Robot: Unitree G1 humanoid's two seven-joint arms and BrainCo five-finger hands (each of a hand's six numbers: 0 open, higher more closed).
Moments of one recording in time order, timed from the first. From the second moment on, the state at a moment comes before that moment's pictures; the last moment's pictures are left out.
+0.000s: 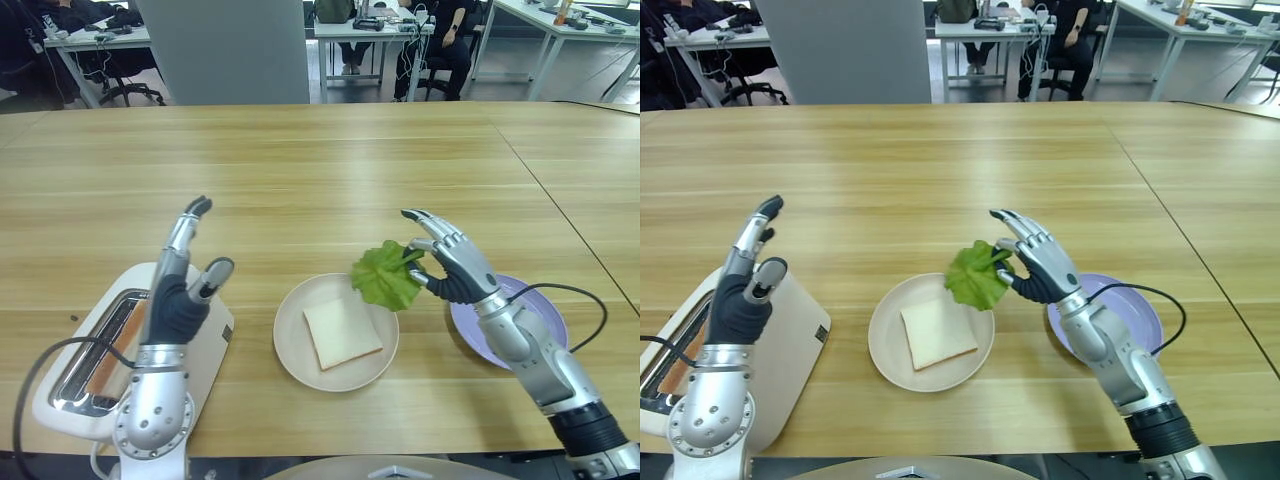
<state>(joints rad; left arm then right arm) 0.39 0.21 0.15 -0.91 0.37 0.18 -0.03 -0.07 -0.50 0.23 -0.11 -0.63 -0.41 -0.13</state>
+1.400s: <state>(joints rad) 0.40 0.27 0.38 -0.89 0.51 0.20 -0.12 -0.01 -0.34 0.39 0.15 -0.71 -0.41 -0.19</state>
